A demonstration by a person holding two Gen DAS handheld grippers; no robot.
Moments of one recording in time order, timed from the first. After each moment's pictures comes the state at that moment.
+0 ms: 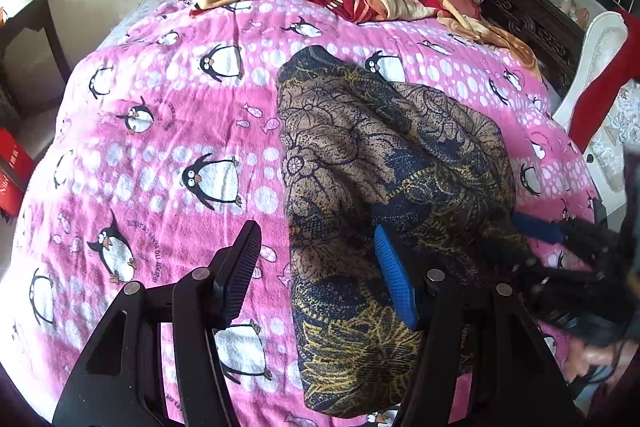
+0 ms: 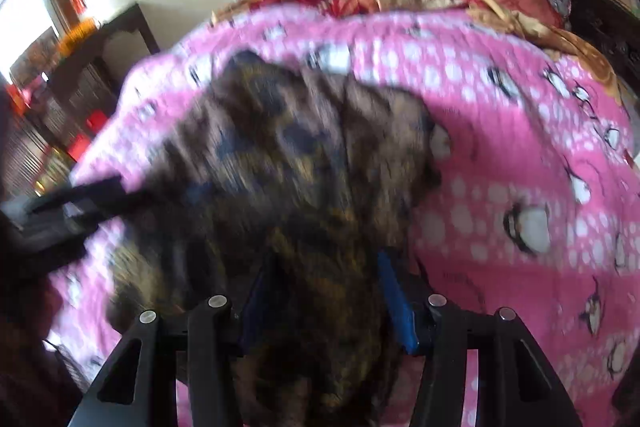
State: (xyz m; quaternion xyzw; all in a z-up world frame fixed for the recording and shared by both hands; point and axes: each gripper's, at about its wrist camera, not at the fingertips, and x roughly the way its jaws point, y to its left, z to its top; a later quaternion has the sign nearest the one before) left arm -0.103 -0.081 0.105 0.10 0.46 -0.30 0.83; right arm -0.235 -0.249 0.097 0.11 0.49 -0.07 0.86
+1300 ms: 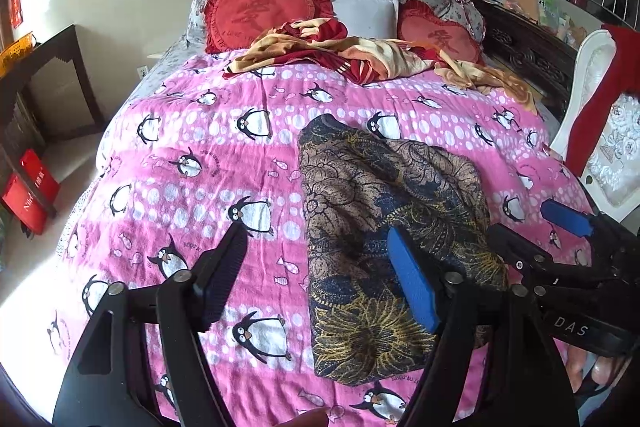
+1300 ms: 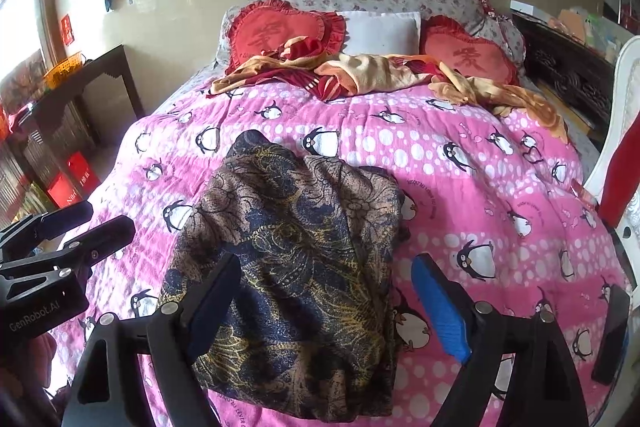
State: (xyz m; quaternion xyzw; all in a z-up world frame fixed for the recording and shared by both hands) left arm -0.138 -0.055 0.165 0.09 0.38 -0.28 0.87; right arm -0.257 -0.216 0.175 0.09 0.39 -0.14 0.90
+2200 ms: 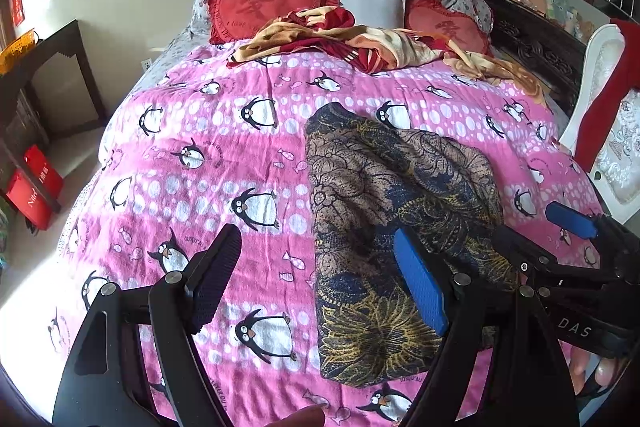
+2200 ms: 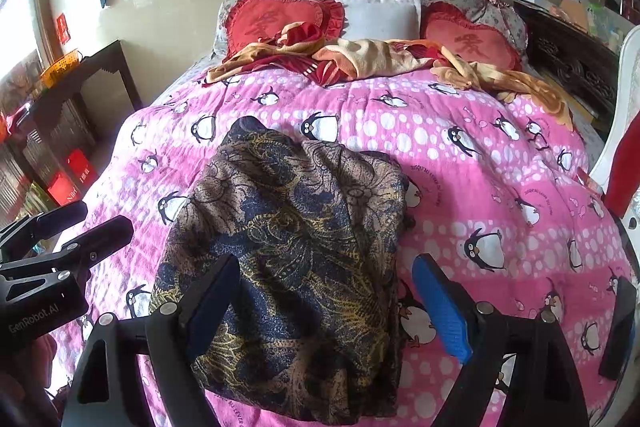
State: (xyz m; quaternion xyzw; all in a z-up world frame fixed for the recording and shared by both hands) left arm -0.132 -0.059 0.154 0.10 0.40 -0.27 0.87; right arm -0.253 -0.220 0.163 0.10 0.41 -0.14 0.89
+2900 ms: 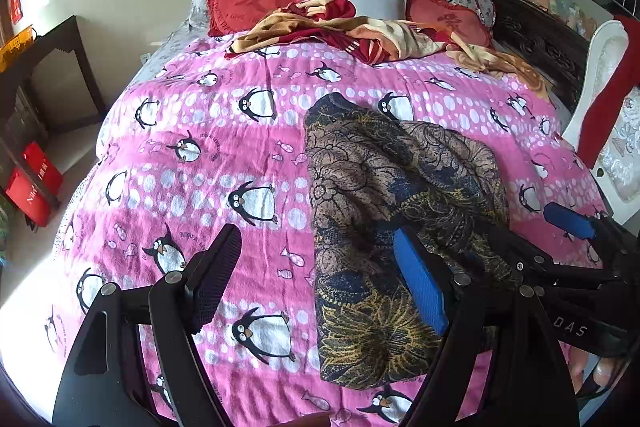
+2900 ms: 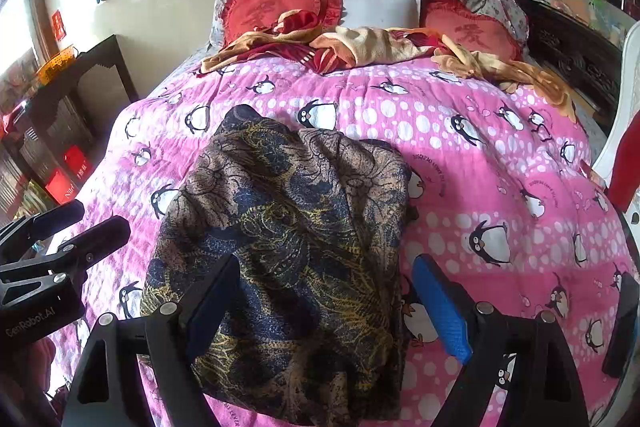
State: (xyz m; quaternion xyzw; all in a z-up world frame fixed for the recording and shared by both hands) left arm -0.128 -0.063 0.146 0.10 0.41 -0.27 0.87; right arm -0.246 -0.223 0.153 0.11 0.43 -0.14 0.89
